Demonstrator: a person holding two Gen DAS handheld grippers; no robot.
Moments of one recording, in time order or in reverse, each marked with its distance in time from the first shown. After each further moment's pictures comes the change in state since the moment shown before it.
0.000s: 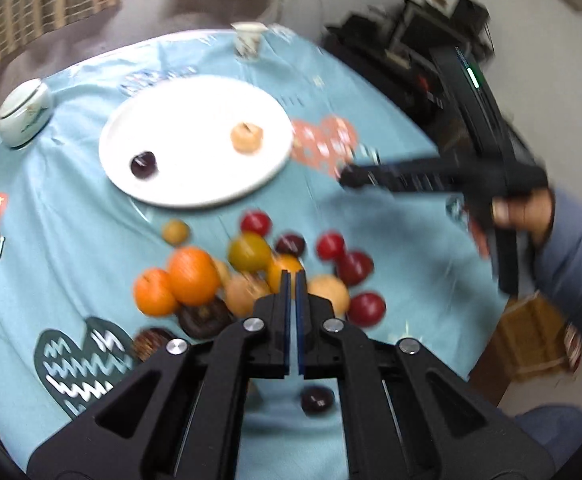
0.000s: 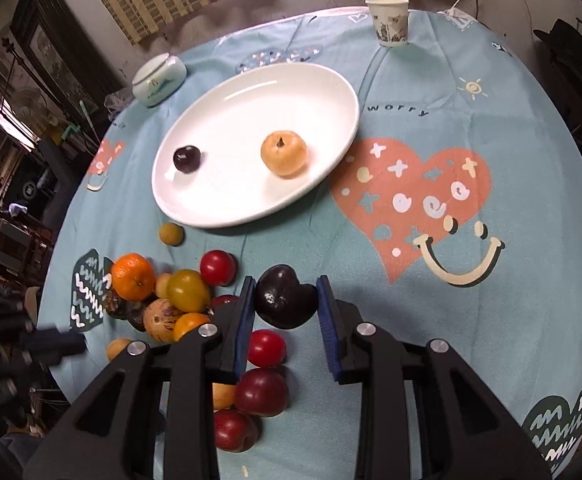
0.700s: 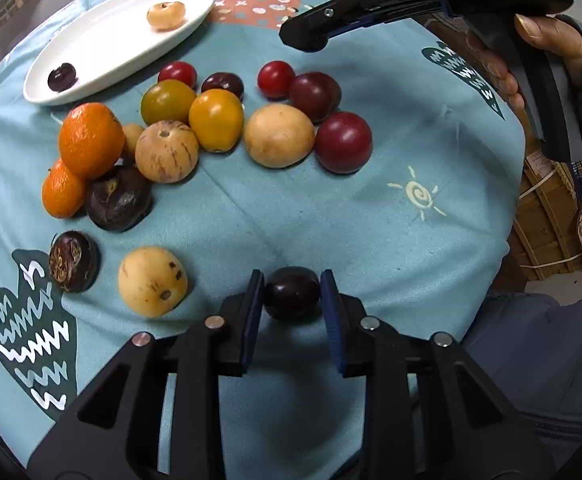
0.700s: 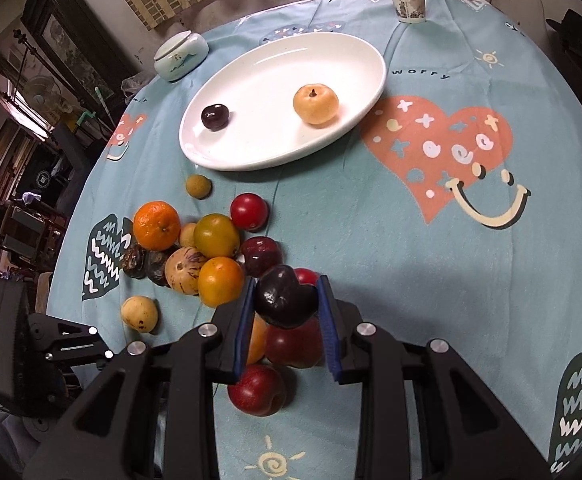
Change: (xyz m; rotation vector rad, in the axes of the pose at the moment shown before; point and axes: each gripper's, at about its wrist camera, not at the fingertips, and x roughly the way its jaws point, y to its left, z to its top) left arm 0.073 -0.040 -0.089 0.262 0.298 -0.014; right arm 0.006 0.017 -0.043 -0.012 0.052 0.049
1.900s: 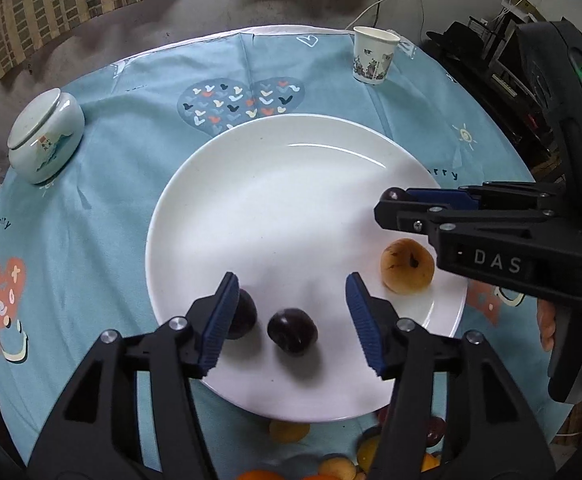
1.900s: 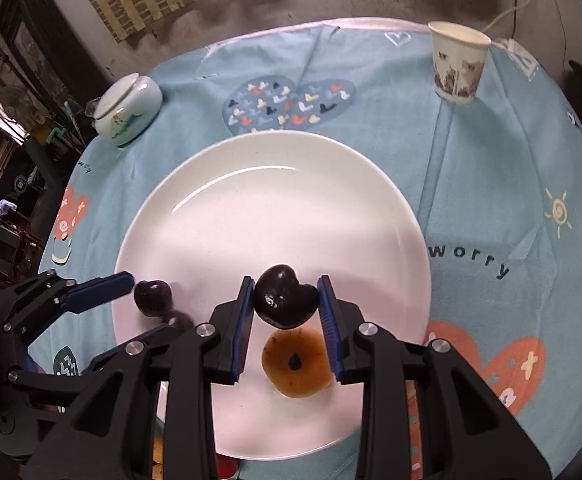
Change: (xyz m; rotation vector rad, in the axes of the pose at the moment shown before) left arm -0.011 0.183 0.187 -0.413 -0.223 0.267; right arm 0.092 -0.010 0.198 -0.016 -0.013 -0.091
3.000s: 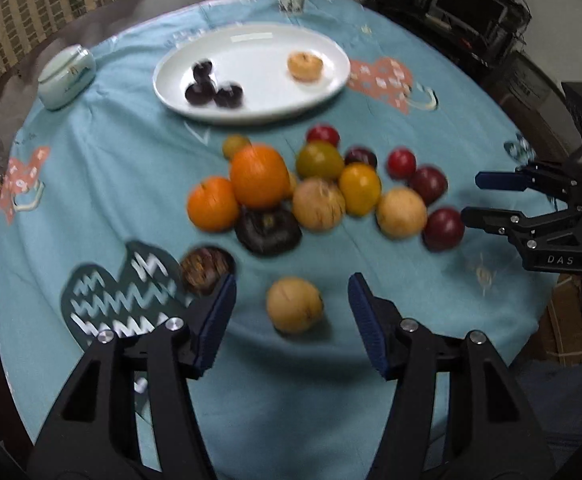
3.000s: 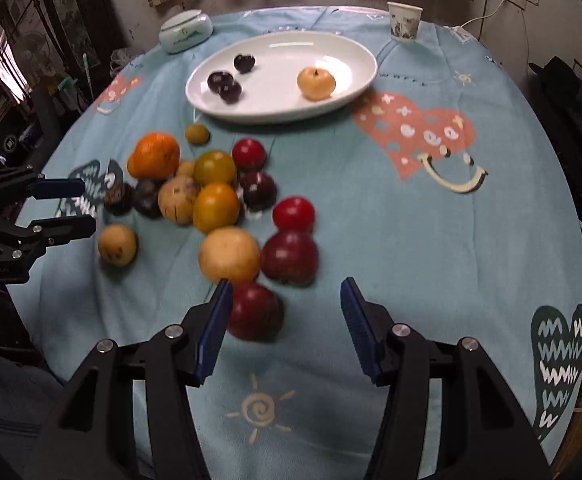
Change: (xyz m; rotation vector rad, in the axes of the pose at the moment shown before) left arm -0.103 -0.028 -0.217 0.165 0.077 -0.069; right arm -0.103 0.040 -0.268 -0.132 0.004 -0.122
